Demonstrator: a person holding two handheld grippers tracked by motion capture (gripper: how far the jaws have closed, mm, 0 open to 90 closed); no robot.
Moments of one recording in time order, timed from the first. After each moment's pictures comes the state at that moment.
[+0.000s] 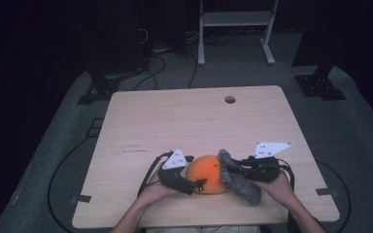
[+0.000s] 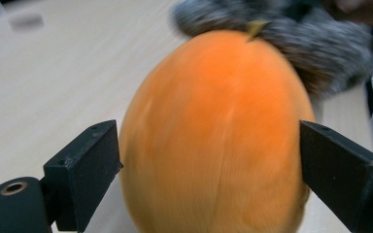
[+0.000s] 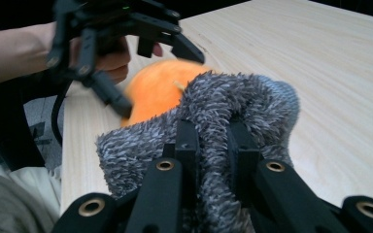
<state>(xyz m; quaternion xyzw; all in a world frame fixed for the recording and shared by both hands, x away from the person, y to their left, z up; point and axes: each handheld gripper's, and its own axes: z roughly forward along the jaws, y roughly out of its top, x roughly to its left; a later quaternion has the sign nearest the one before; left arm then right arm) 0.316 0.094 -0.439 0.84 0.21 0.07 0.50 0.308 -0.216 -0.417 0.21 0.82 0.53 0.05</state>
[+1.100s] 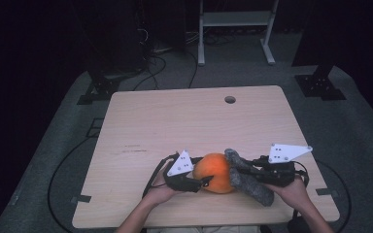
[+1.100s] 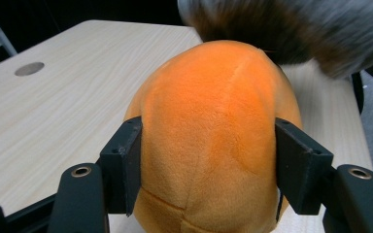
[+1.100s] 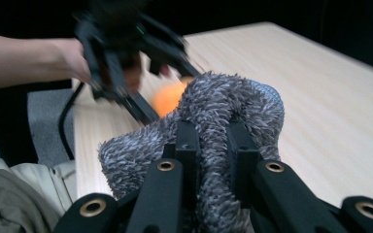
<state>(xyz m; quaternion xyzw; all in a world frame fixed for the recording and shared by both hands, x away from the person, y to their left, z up) 0.297 0.073 -0.422 0.83 0.14 0.15 0.52 0.280 -0.229 -0.374 0.17 0.82 0.54 0.11</state>
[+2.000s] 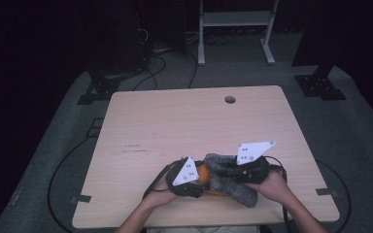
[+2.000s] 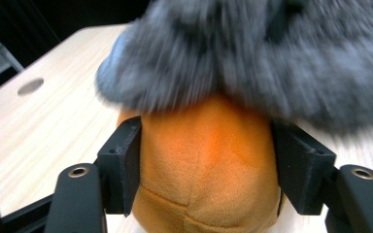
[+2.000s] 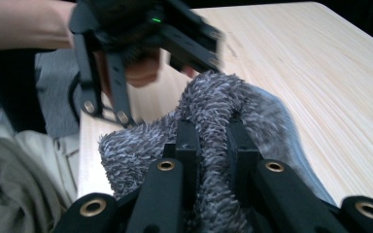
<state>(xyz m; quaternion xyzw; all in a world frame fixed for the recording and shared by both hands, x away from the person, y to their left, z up) 0.289 0.073 -0.428 0.85 0.09 0.17 0.49 0.295 -0.175 -0.373 0.12 0.87 0.47 0.09</state>
